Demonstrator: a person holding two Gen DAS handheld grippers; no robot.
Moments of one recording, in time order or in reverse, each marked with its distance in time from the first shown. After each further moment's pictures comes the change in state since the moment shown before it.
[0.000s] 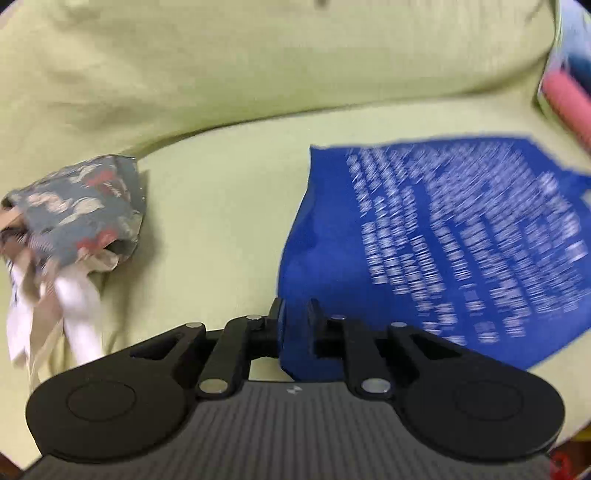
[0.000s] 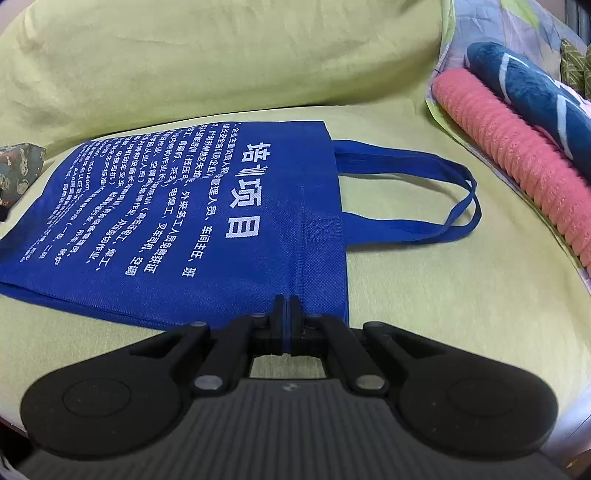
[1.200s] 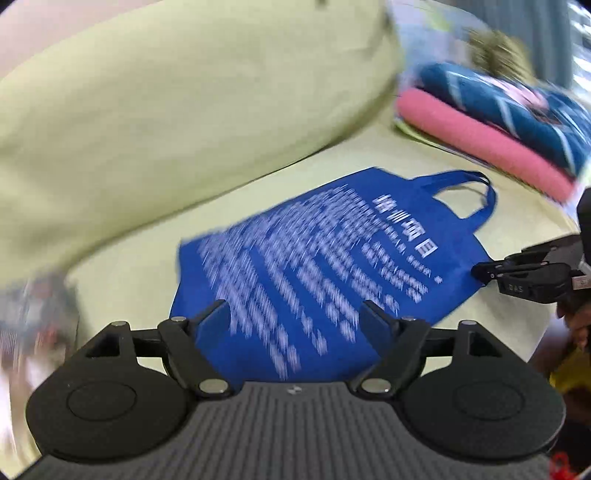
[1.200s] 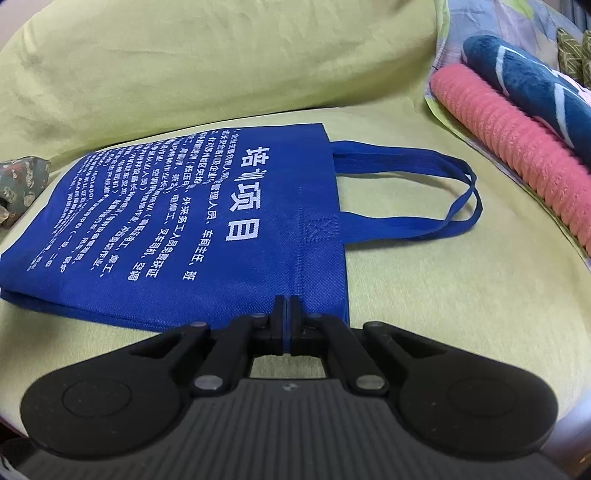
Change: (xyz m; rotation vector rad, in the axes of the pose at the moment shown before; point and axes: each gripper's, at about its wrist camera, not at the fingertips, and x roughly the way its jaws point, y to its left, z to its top) left arm -0.047 -0.088 0.003 0.382 -0.256 -0.258; right arm -0.003 -0.008 -0.004 0.030 -0.021 0.038
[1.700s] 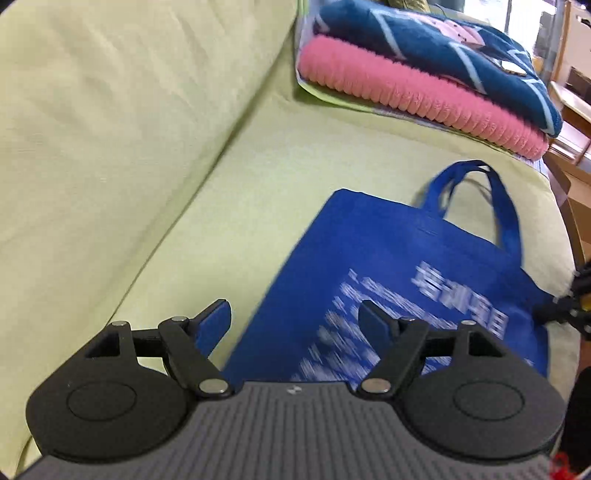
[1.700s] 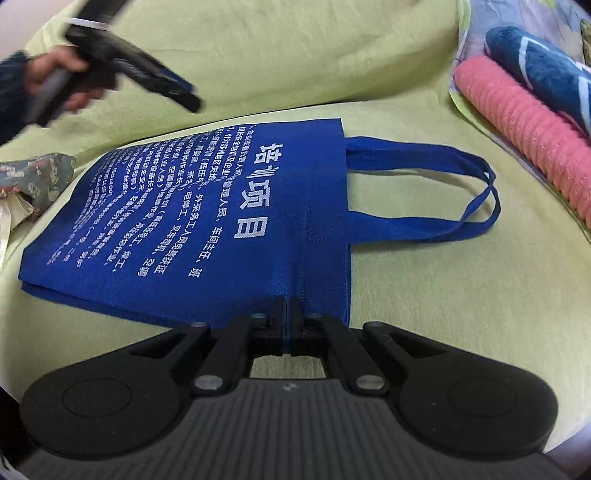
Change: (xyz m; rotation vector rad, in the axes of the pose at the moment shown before) left arm 0.246 0.080 0.160 0.334 0.193 -0.461; right arm 0.002 -0.017 0.005 0.000 0.033 0.108
